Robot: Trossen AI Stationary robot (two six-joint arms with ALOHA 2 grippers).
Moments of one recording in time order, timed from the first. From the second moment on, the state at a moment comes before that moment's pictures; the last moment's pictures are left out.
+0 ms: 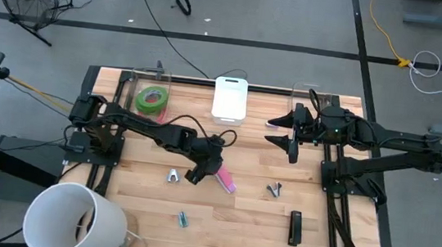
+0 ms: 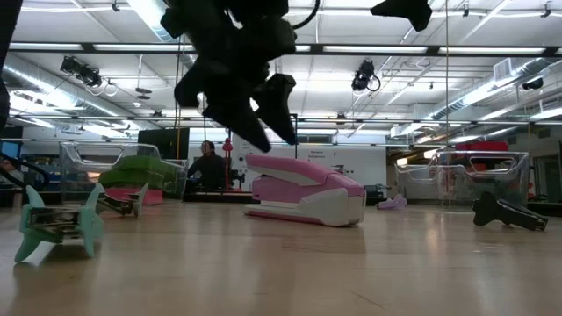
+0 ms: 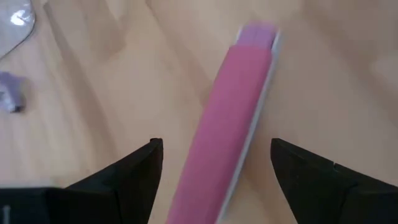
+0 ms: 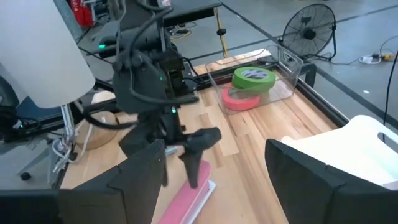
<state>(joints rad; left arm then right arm) -0.07 1.74 1.17 -0.36 -0.04 0.53 -0.03 0.93 0.99 -0.39 0.06 0.23</state>
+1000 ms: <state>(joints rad) 0.03 1.73 1.33 -0.68 0.05 0.77 -0.03 0.93 0.99 -0.41 0.06 0.25</state>
